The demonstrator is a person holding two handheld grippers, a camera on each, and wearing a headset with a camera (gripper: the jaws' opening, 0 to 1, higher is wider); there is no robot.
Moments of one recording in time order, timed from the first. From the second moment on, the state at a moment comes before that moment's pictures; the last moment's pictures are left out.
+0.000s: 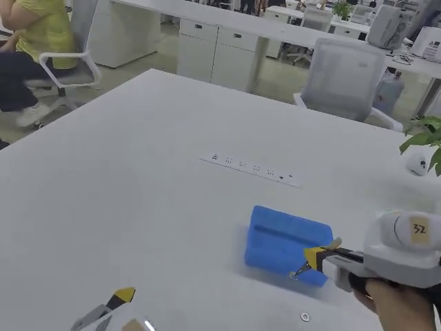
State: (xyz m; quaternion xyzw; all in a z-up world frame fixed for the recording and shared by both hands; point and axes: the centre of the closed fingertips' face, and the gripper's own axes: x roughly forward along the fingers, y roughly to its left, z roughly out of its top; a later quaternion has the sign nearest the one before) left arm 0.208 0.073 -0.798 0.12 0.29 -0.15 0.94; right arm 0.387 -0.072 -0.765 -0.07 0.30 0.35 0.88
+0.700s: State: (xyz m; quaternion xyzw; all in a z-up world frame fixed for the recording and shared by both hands) left arm 0.207 0.073 -0.801 0.13 0.29 -0.15 0.94; right arm 0.422 -0.066 -0.767 -0.07 0.30 0.34 0.89
